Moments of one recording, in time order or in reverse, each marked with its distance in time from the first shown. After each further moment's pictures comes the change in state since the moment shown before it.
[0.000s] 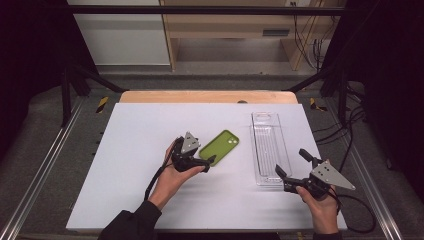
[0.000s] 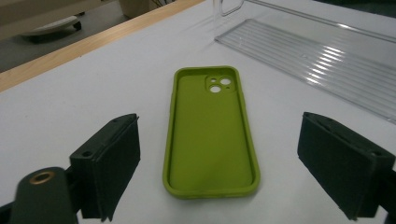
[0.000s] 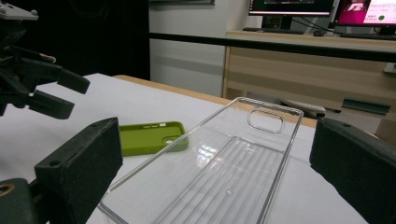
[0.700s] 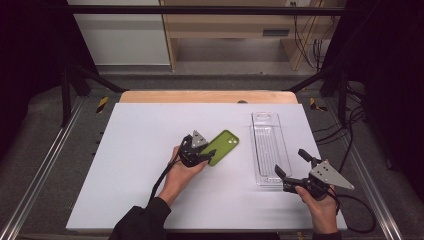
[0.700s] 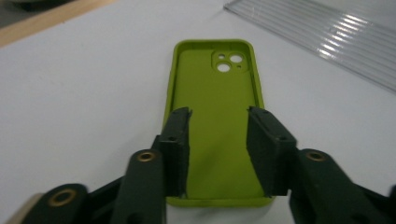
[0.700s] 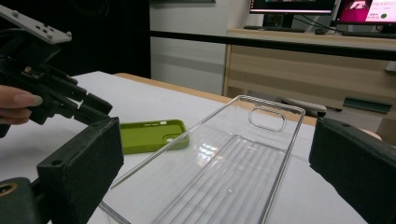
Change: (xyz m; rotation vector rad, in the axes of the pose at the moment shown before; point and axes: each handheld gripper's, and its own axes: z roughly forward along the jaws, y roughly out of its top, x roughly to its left) left arm 0.001 -0.004 0.034 0.114 -0.001 -0.043; right arm 0.000 -0.001 0.001 0.006 0.001 0.003
